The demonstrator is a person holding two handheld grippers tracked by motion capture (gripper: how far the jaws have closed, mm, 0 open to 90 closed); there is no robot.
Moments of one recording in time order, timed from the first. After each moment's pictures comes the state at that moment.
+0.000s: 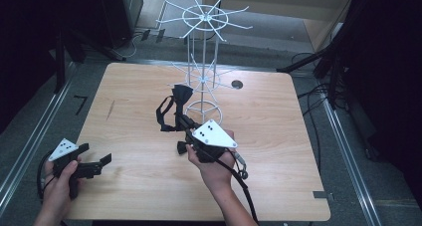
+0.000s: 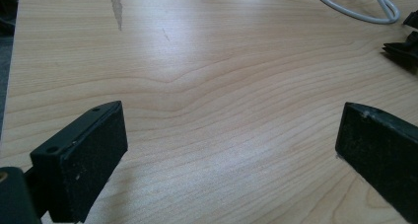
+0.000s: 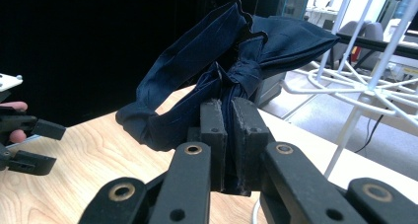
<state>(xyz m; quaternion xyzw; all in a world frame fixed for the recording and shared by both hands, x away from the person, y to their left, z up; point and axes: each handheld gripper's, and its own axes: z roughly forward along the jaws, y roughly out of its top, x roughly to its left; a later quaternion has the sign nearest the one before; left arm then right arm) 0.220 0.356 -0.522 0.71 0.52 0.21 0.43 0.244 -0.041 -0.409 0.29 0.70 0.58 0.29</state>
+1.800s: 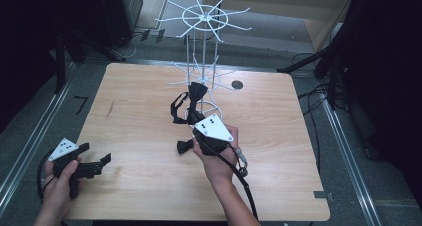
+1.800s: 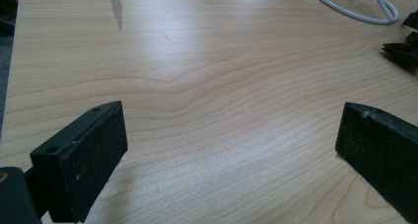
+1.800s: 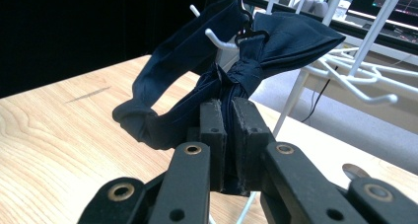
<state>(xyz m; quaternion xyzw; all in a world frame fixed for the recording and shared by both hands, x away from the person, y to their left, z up) 0.219 0.356 -0.523 0.70 0.53 0.21 0.43 0.263 -0.045 -0.421 0.34 0.71 0.51 0.35</state>
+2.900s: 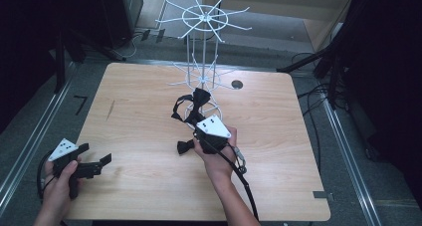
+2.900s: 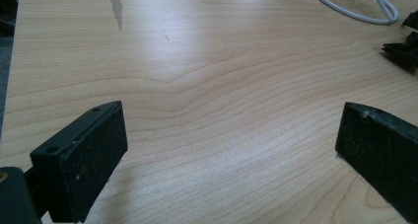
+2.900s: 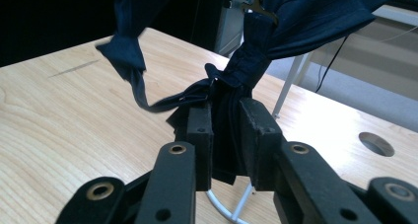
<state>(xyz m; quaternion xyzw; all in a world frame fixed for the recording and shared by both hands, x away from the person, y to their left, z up) 0.219 0.356 -0.523 0.70 0.52 0.21 0.43 0.284 -0.046 -0.456 0.37 0.72 0.49 0.32</state>
